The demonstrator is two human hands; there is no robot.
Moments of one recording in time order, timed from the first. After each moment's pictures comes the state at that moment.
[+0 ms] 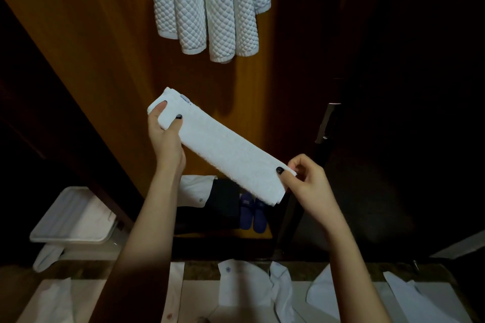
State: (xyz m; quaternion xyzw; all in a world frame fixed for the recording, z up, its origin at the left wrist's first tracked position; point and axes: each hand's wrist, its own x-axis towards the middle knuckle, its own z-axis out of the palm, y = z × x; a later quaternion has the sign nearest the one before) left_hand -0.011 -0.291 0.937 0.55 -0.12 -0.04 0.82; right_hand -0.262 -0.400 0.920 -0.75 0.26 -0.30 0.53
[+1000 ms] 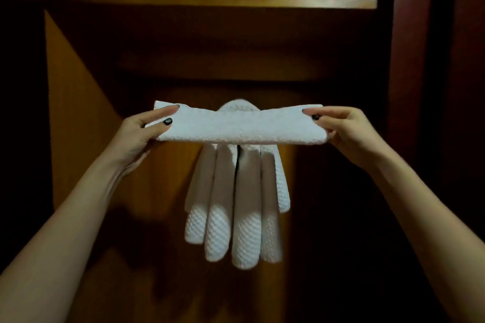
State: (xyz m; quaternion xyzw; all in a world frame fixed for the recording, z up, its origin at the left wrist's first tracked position) left_hand 0.181 -0.300 1.281 0.51 -0.46 0.00 0.73; right_hand -0.093 -0.555 1.305 -0.75 0.01 -0.46 0.48
